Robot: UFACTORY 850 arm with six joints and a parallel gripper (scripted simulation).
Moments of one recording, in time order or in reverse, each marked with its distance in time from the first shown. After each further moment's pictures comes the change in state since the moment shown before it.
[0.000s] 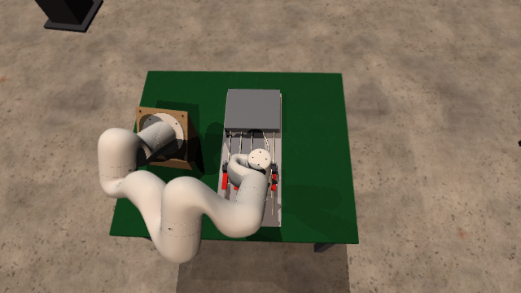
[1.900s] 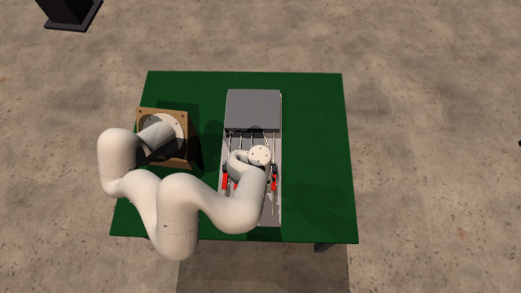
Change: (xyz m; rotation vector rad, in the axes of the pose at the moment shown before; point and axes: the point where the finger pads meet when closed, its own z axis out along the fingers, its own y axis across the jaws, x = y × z) arm -0.006 0.000 -0.019 0.001 0.001 0.000
